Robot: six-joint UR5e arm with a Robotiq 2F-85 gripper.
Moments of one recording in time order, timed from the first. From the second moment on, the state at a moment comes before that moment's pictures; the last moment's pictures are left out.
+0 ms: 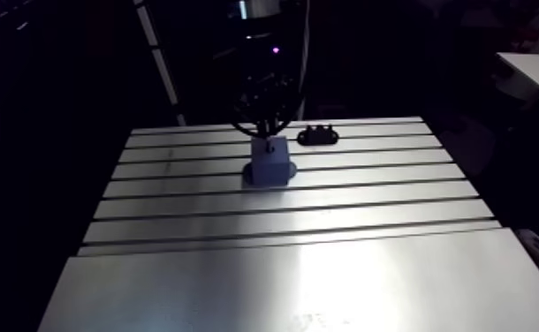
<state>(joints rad) -0.10 -1.17 1.66 -1.90 -1.68 -2.43</state>
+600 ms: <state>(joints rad) -0.10 -1.17 1.66 -1.90 -1.68 -2.43</state>
